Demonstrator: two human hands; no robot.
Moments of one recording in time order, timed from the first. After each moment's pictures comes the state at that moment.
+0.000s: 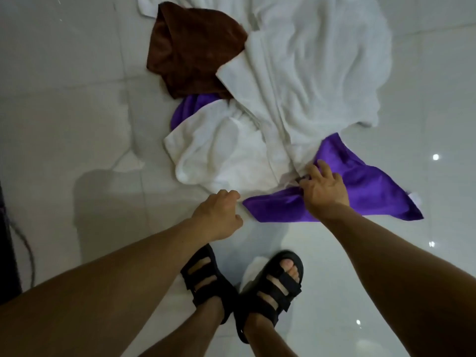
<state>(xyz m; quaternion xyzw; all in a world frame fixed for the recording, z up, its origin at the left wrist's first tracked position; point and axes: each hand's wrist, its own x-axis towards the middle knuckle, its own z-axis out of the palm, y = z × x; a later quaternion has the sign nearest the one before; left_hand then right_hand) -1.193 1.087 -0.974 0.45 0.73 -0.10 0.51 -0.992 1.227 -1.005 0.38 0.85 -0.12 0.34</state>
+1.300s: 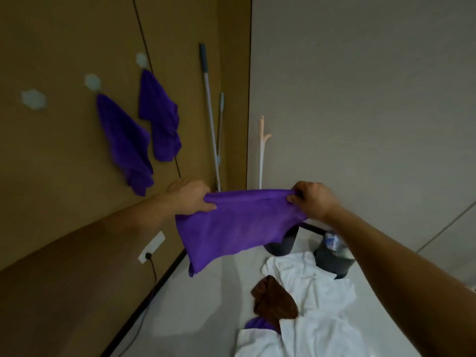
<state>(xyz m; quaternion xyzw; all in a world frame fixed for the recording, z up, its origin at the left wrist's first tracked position) -1.488 1.047 -0.151 0.41 0.90 0.02 0.11 -1.323 1.338 -0.165 0.16 0.97 -0.18 -0.06</state>
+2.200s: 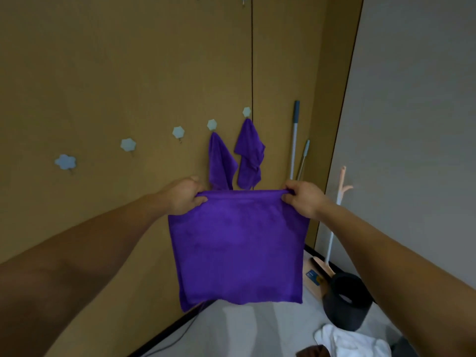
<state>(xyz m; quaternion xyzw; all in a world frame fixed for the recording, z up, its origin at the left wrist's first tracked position) -1.400 0.900 -0.037 0.22 0.97 0.00 -0.07 -1.397 1.227 -0.070 -0.11 0.96 -0.24 -0.08</state>
